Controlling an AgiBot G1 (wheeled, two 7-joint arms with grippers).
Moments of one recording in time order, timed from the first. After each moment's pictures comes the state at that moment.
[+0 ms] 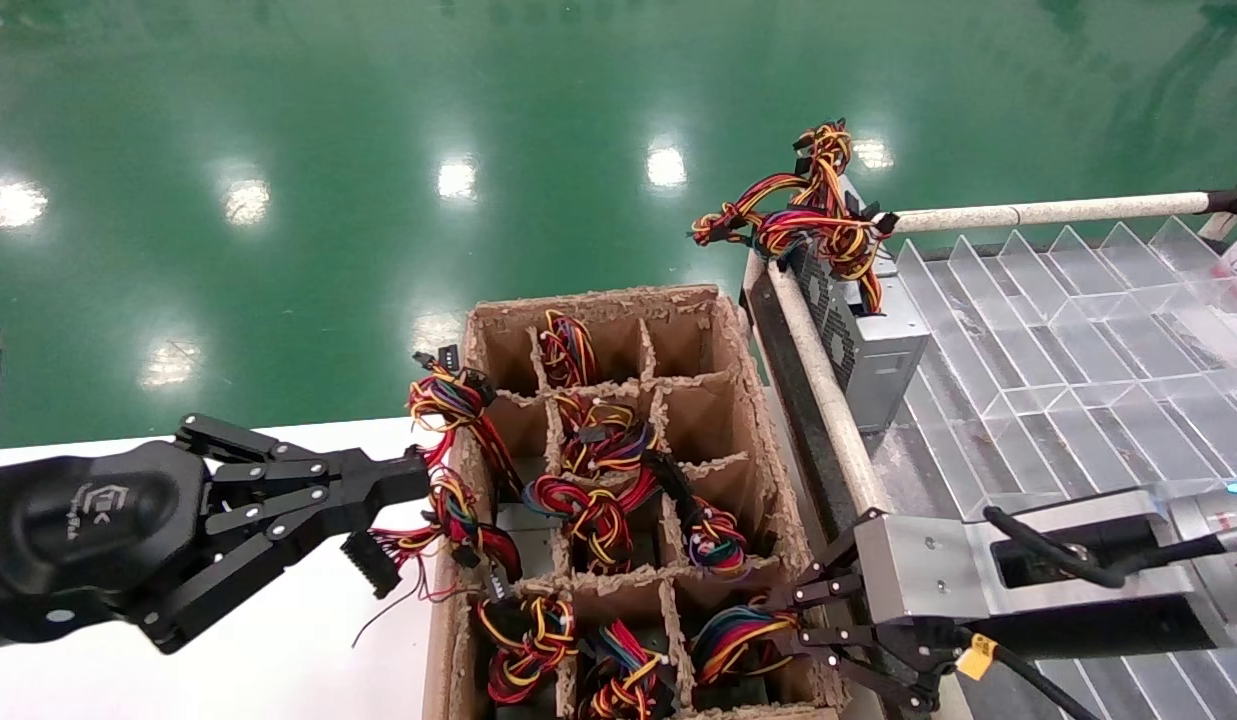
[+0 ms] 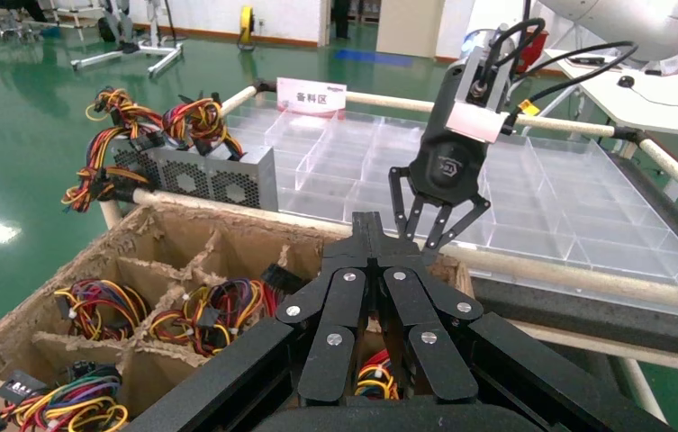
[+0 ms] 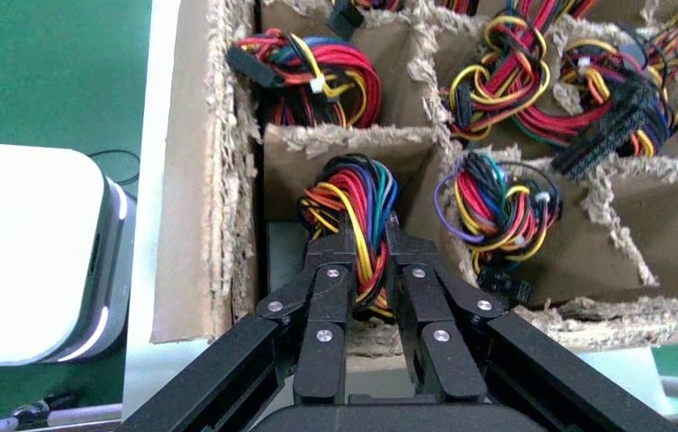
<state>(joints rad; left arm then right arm) -1.08 0.53 0.42 -1.20 0.60 1.38 -0.10 1.46 -0.67 -0.64 1.30 -1.33 -1.54 0.14</state>
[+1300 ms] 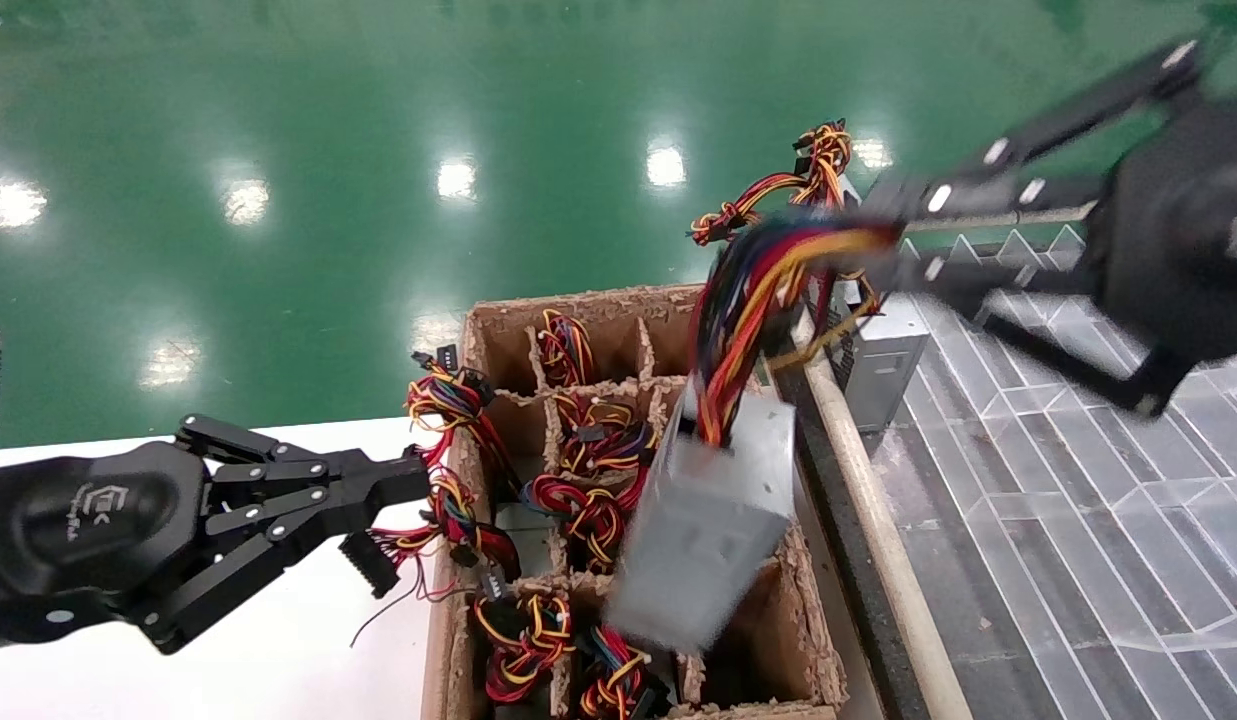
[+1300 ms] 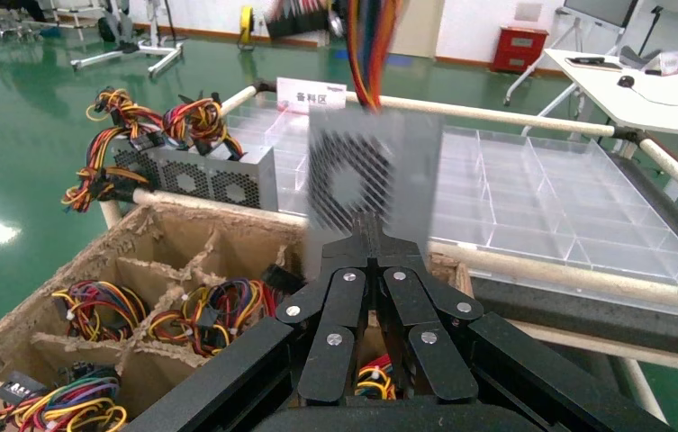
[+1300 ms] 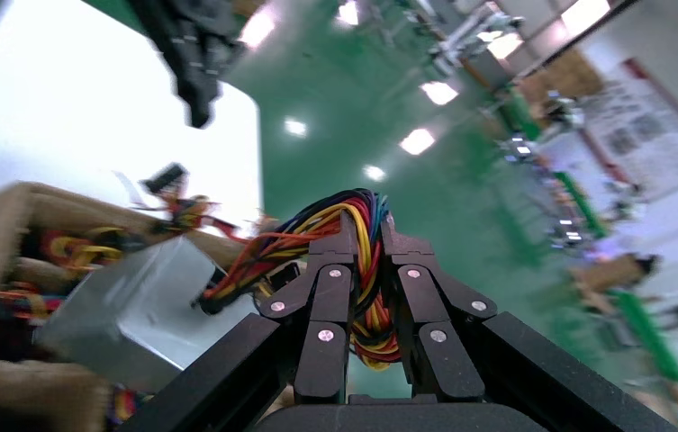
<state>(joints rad) -1.08 0.53 0.42 -1.20 0.60 1.38 -0.10 1.67 -0.46 -0.47 1.33 -0.88 -1.46 -0.08</state>
